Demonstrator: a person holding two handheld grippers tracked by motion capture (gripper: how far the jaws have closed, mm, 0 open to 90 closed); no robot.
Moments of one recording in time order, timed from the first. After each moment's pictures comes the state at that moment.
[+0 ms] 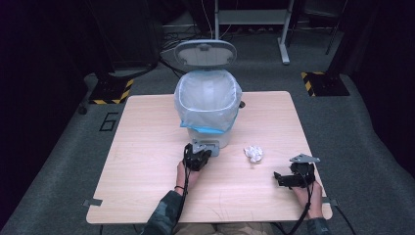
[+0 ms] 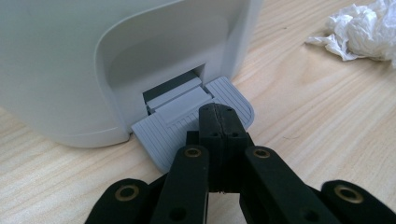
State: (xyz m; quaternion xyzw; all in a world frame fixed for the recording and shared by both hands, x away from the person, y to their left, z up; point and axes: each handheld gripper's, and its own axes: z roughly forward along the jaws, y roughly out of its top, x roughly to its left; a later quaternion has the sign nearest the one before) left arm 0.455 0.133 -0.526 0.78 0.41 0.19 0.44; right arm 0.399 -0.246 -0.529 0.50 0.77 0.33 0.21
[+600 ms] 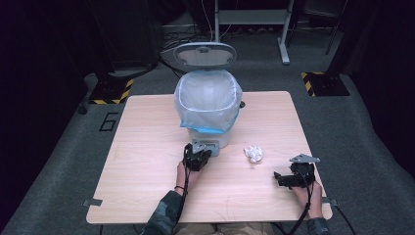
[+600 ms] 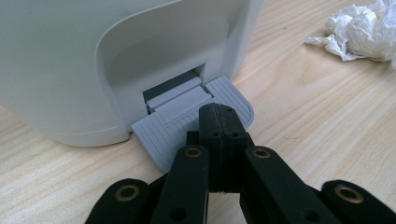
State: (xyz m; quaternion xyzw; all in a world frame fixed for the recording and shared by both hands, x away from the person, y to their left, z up) left arm 0.455 0.134 -0.525 0.78 0.41 0.19 0.43; right arm 0.399 -0.246 -0.529 0.50 0.77 0.33 0.21
